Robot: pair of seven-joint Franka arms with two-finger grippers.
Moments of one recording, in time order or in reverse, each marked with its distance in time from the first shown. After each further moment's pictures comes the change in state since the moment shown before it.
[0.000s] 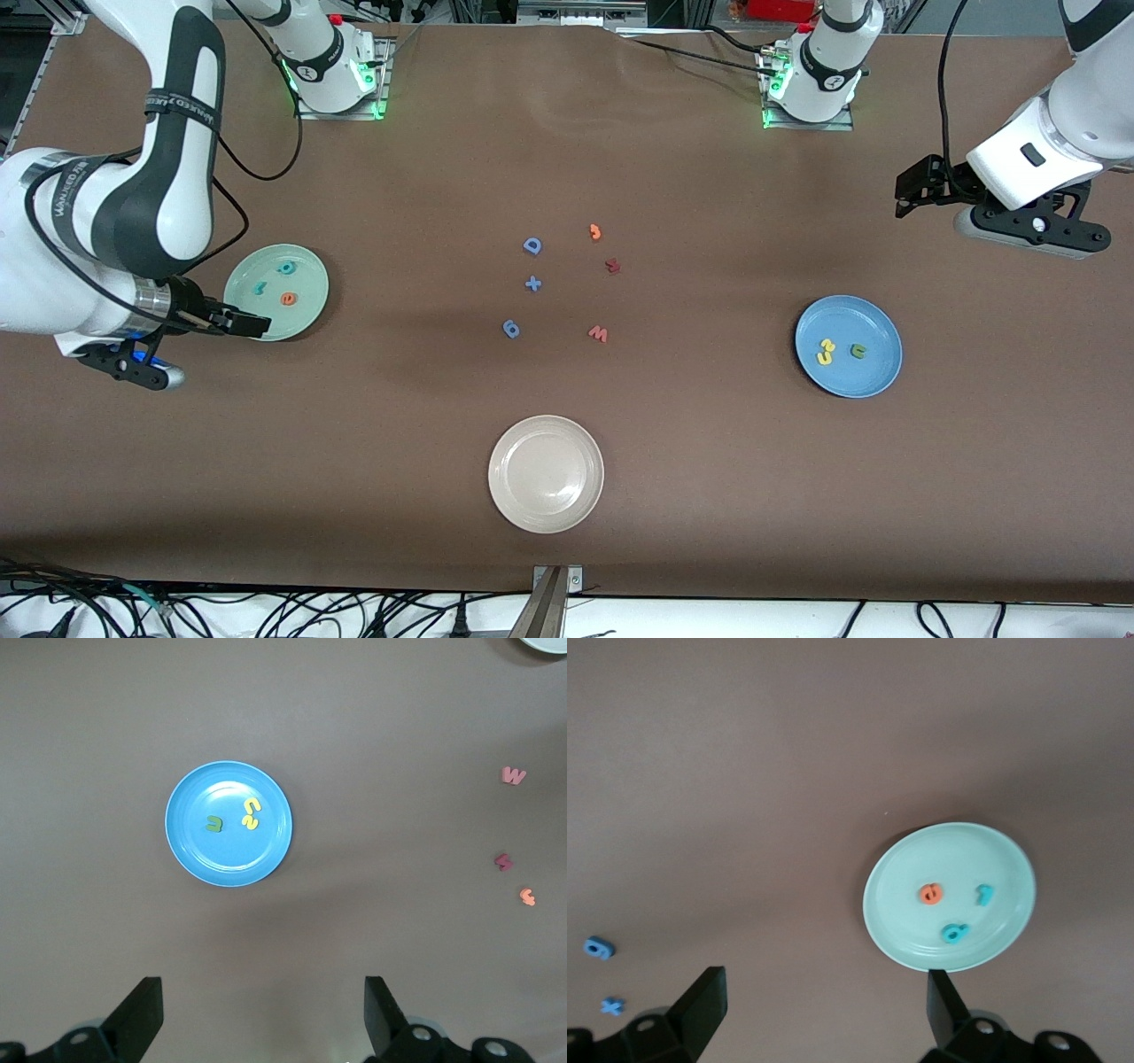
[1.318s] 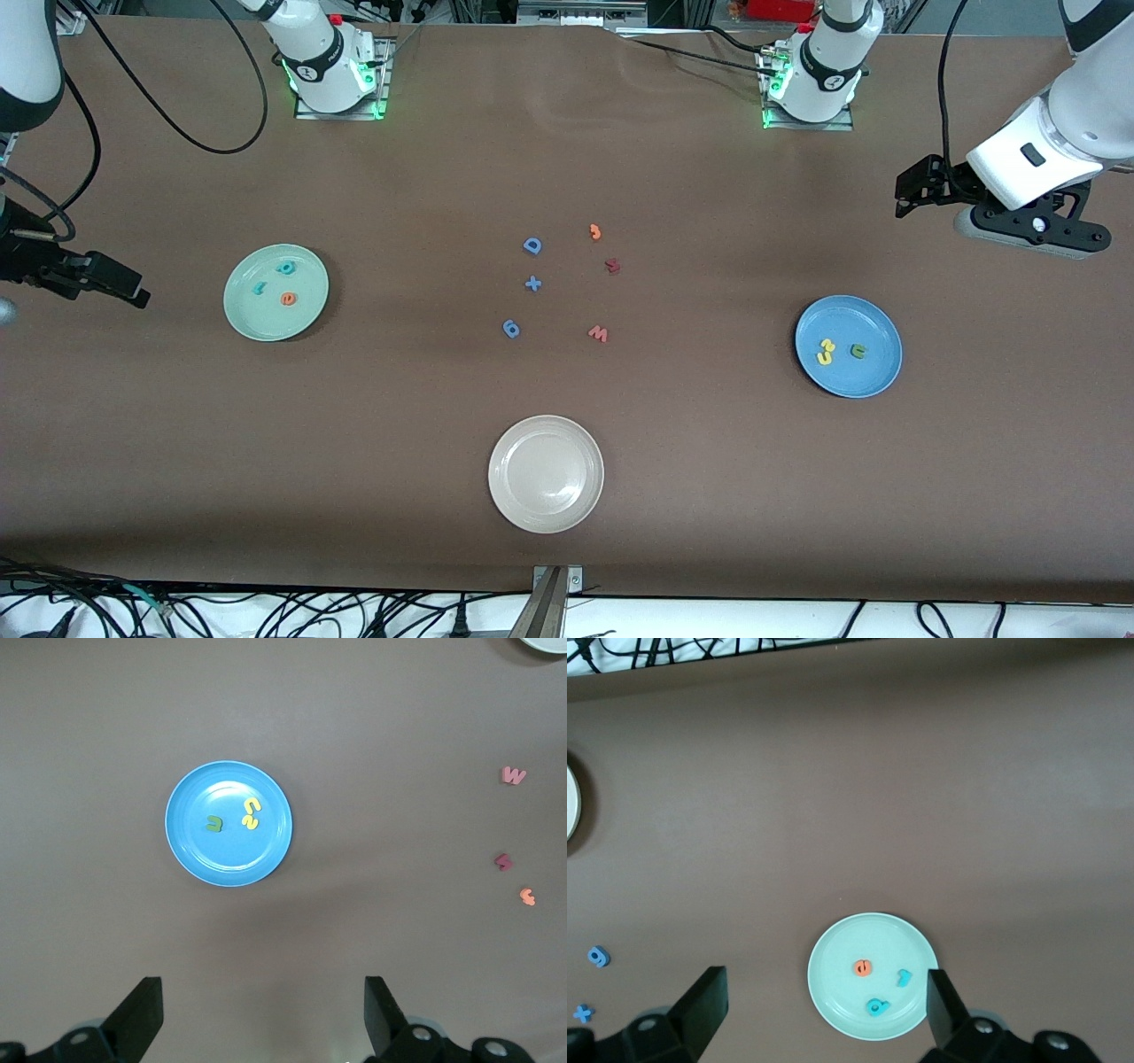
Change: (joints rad) left arm 0.000 0.000 0.000 0.000 0.000 0.000 0.000; right arm -0.822 -0.454 0.939 -0.156 -0.435 0.260 -0.072
